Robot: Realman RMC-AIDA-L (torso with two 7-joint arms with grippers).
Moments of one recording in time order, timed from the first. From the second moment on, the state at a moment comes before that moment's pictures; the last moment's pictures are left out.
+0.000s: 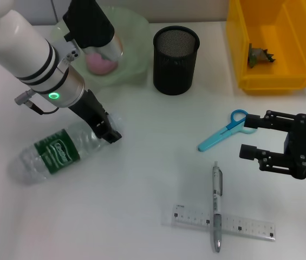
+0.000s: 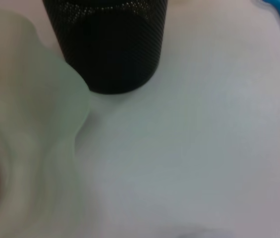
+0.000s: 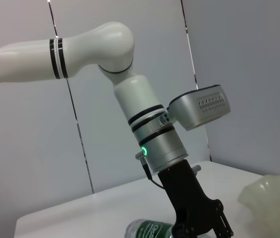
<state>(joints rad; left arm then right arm) -0.88 -2.08 1.33 0.78 2.59 1.26 -2.16 0.41 1.99 -0.71 -0.46 -1.82 -1.79 1.07</state>
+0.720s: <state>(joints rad) -0.86 -2.07 1.28 0.86 2.52 1.32 -2.14 0.40 1.99 -0.71 -0.47 -1.83 -1.79 1.07</state>
